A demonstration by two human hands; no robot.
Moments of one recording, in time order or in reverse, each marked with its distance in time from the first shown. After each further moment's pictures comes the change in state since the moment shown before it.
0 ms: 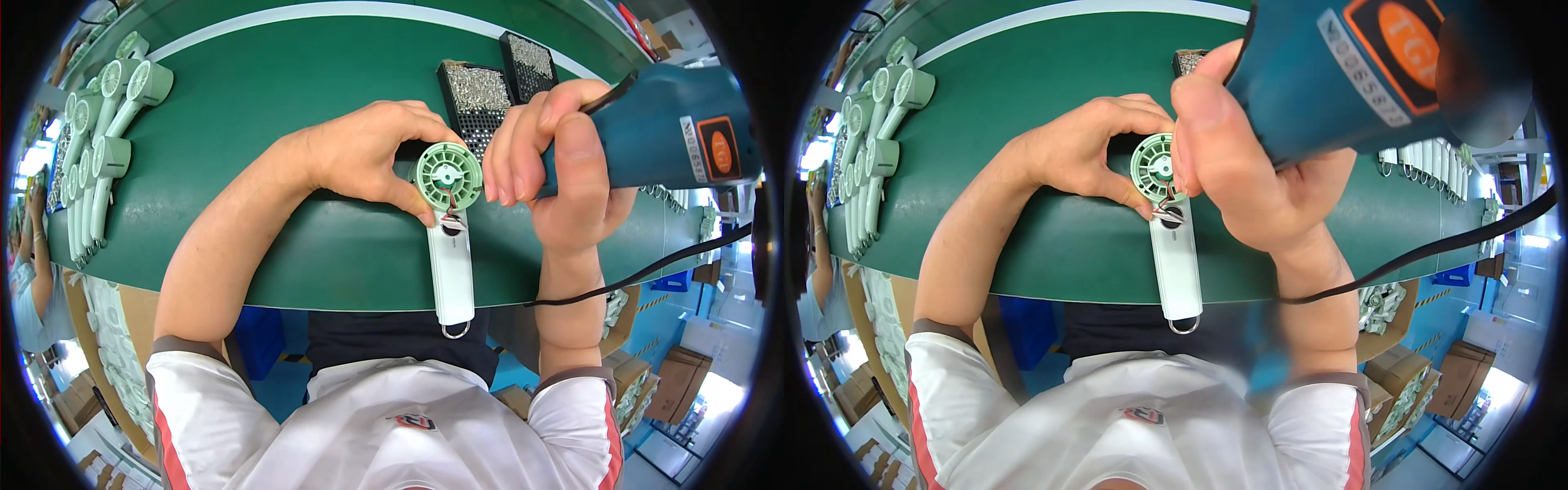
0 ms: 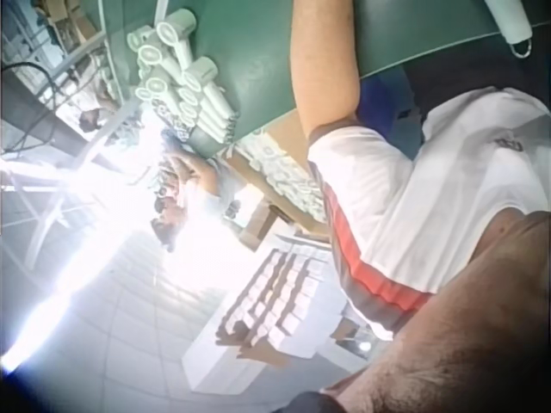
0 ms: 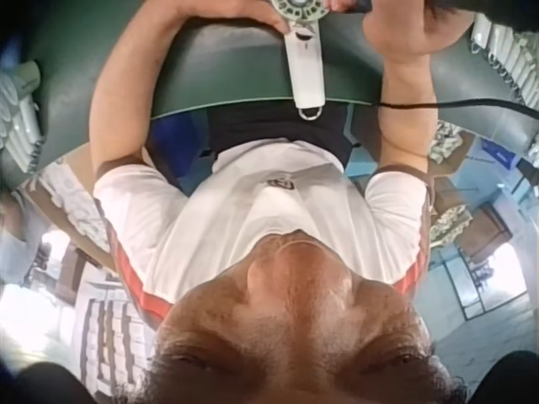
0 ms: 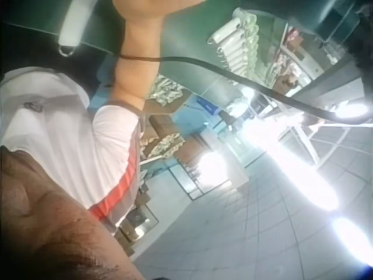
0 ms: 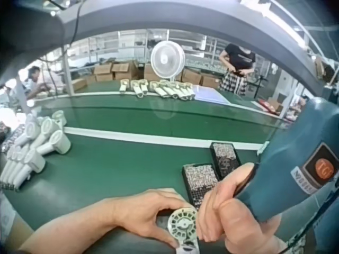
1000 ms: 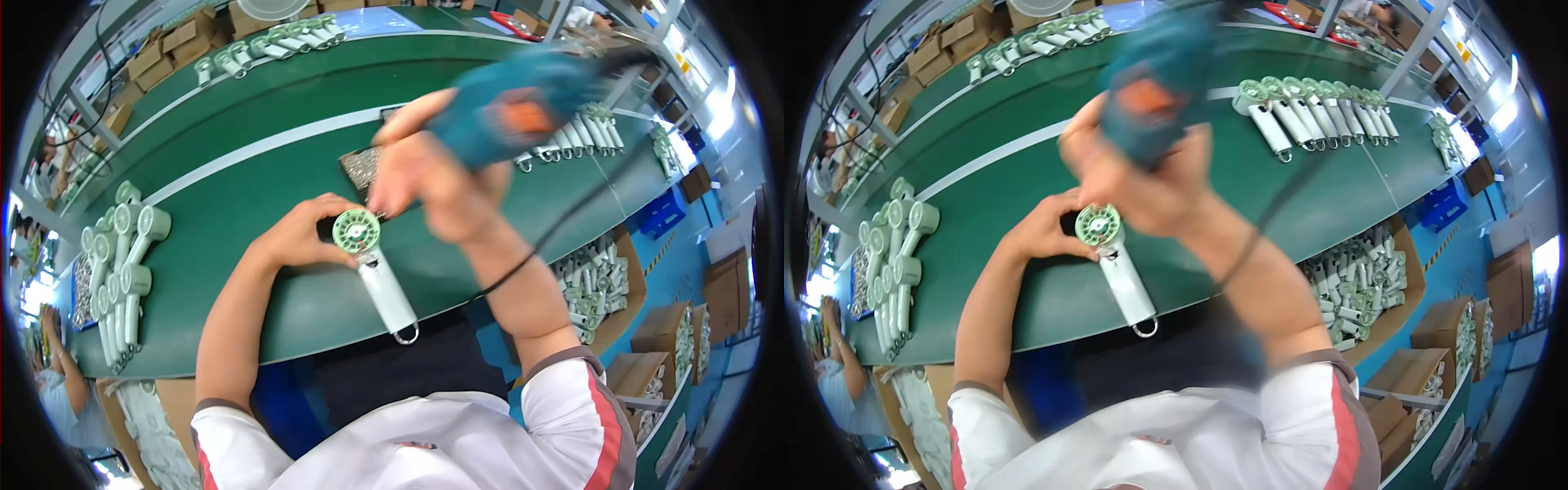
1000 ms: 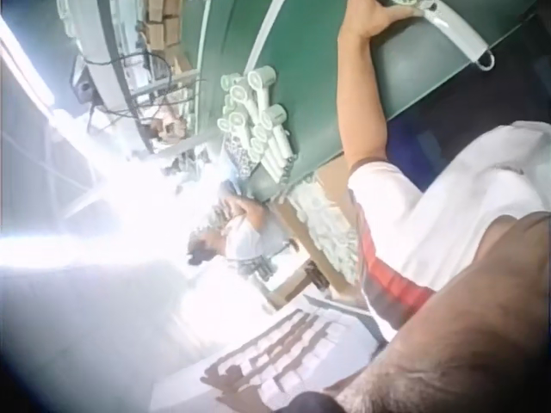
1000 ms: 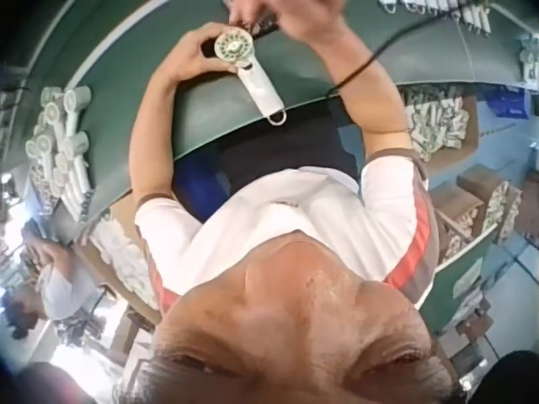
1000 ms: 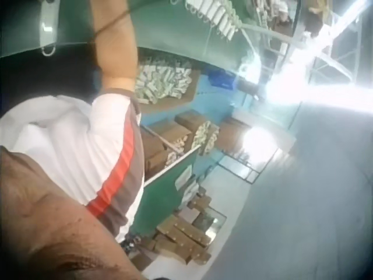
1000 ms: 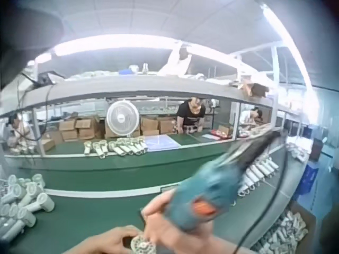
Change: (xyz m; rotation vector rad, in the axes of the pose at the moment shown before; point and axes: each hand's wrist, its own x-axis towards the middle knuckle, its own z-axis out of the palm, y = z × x) left_hand 0.002 0.015 -0.003 0.100 -0.049 -0.085; right_hand 0.004 -0.053 -0.010 0.065 0.149 -0.251
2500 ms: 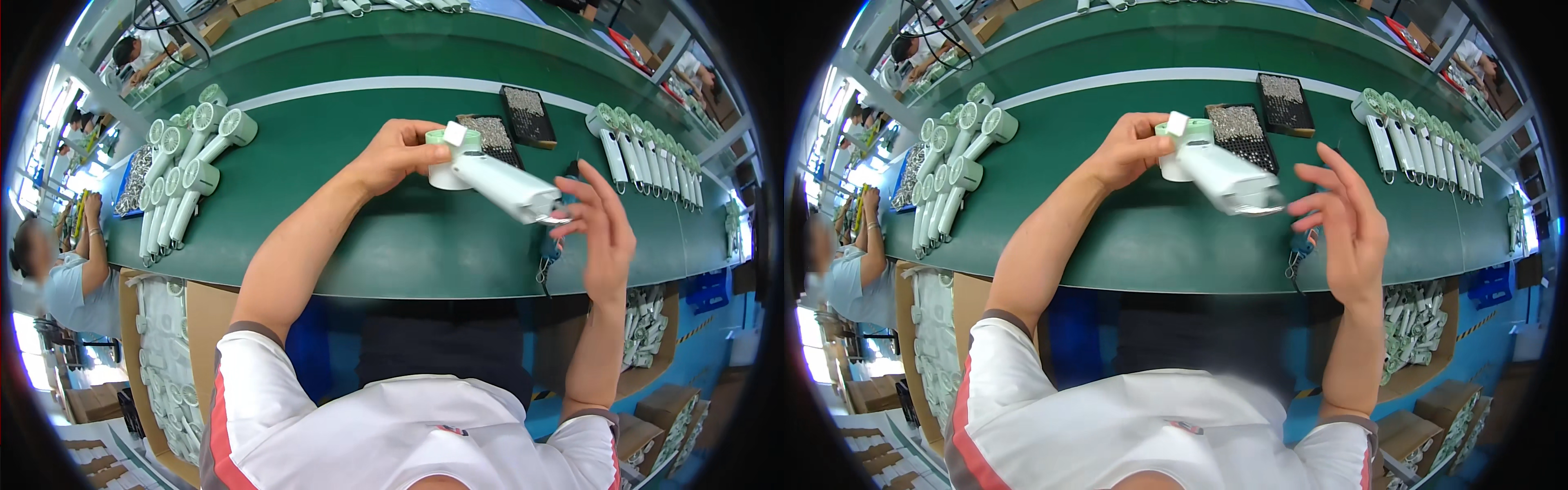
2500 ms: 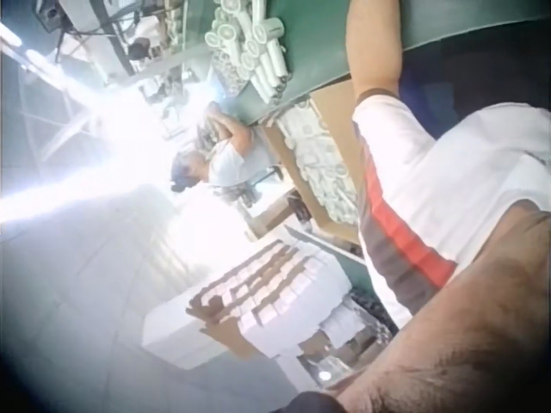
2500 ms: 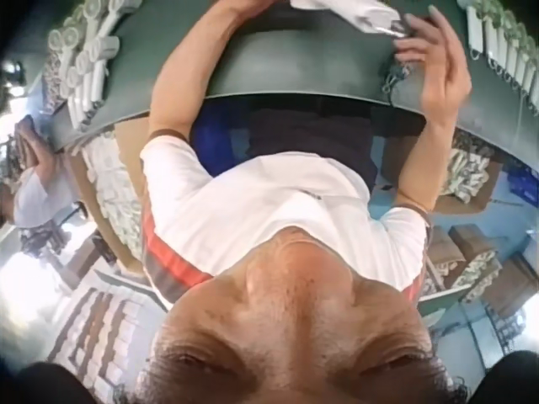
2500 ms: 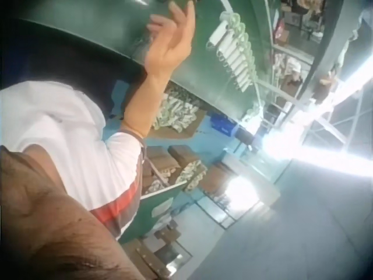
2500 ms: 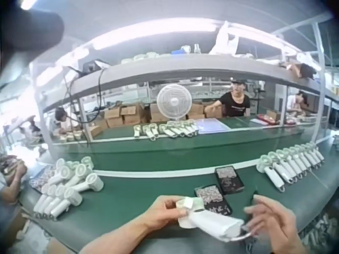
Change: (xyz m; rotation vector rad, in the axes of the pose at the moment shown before) left_hand -0.006 -0.010 0.001 -0.772 0.368 -0.147; right_hand -0.091 -0.045 -0.060 -0.640 -0.075 0.454
